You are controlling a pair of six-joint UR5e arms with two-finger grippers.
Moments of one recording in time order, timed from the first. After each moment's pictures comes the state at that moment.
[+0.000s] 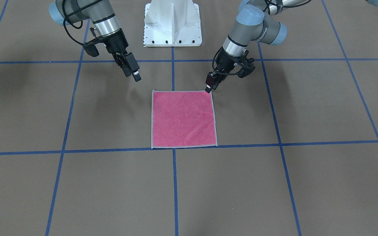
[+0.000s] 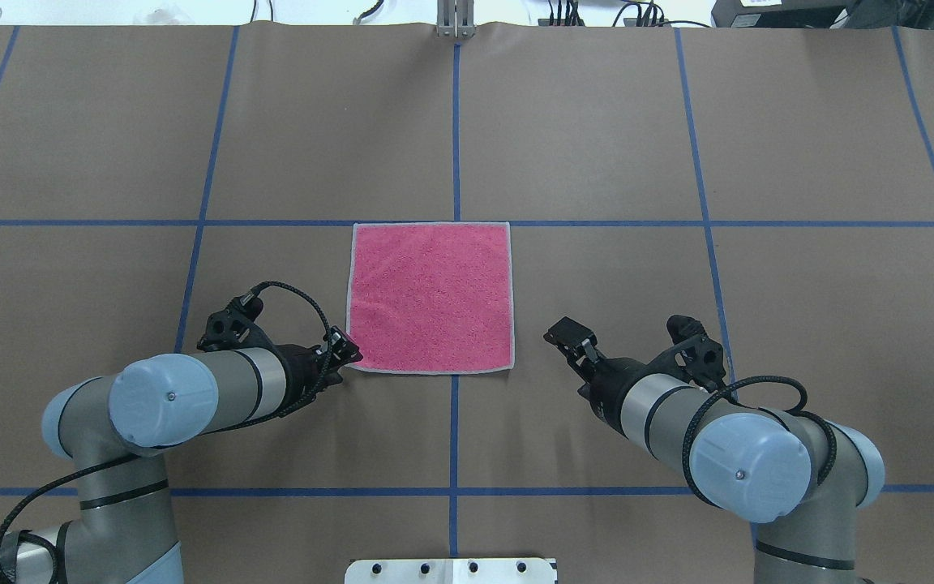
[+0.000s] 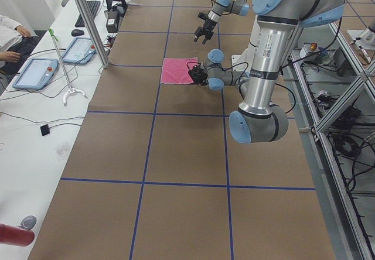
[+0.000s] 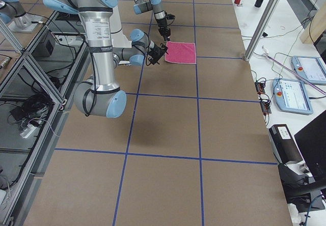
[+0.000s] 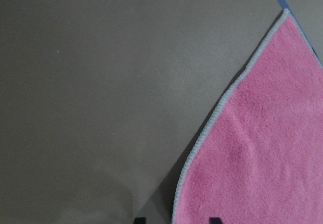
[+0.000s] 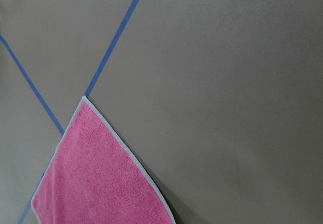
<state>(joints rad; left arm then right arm) -0.34 -1.87 -1.76 -2.26 -1.55 -2.11 0.23 -1.38 1.97 -1.00 1.27 2.28</state>
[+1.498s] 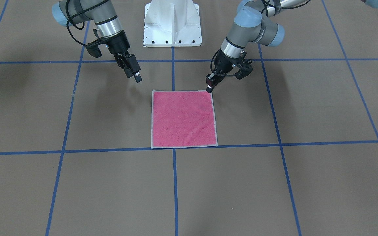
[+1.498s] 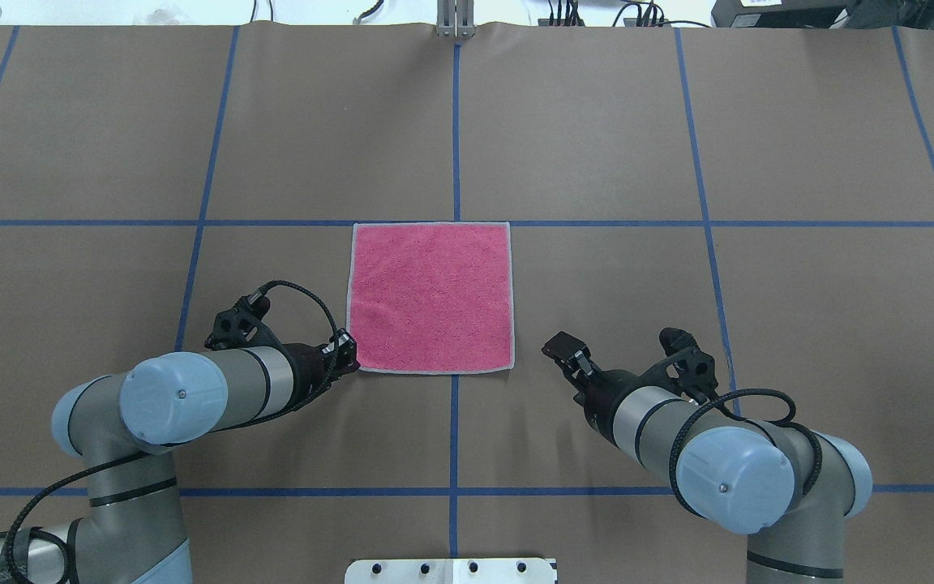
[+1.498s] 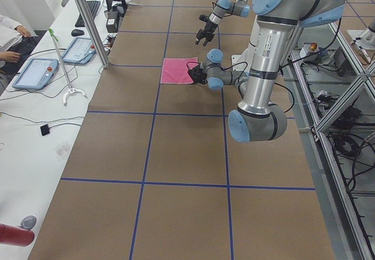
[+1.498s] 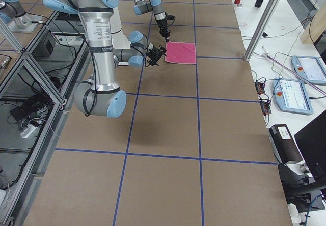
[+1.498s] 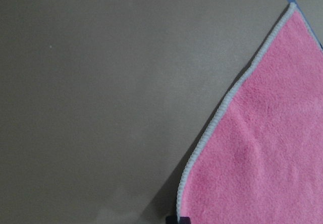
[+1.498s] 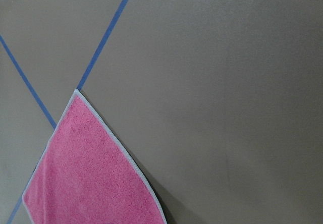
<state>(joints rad) -0.34 -1.88 -1.75 -2.26 -1.55 -2.10 0.21 -1.36 1.94 -1.01 1.25 2.29</state>
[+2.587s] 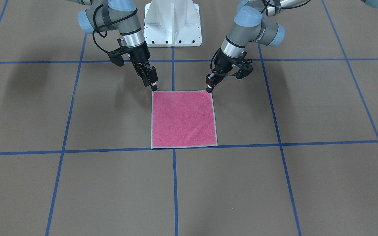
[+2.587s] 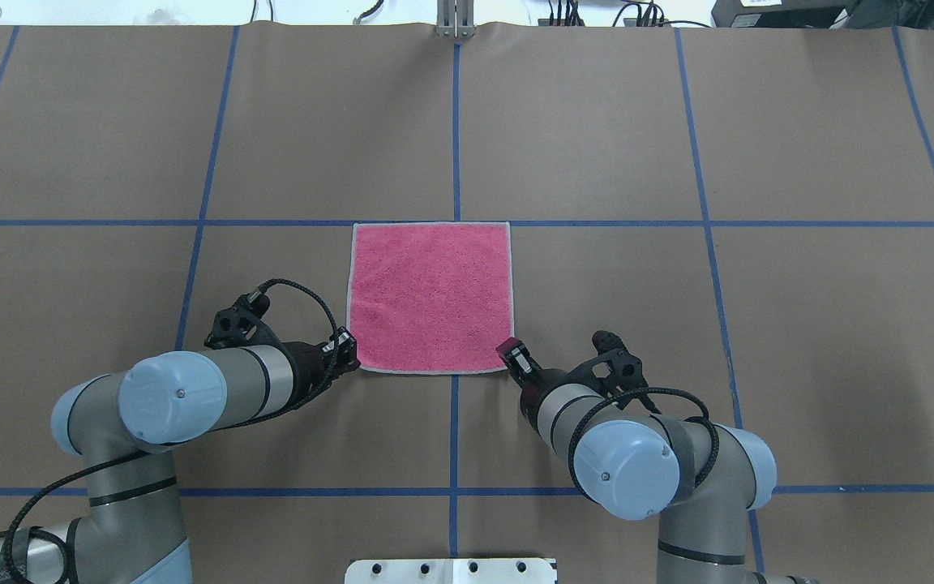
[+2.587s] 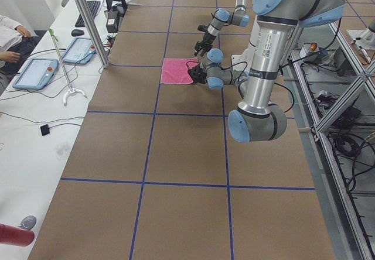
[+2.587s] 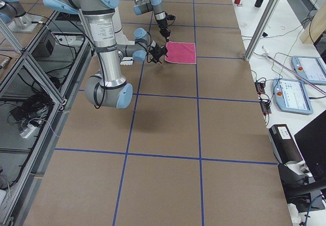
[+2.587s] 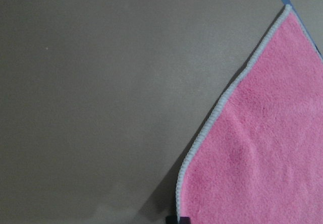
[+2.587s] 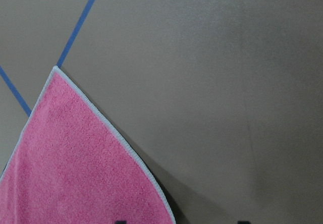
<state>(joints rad) -0.34 -1.89 -1.75 -2.26 -1.54 -2.10 0.20 -1.19 1.78 -1.11 1.24 2.34</state>
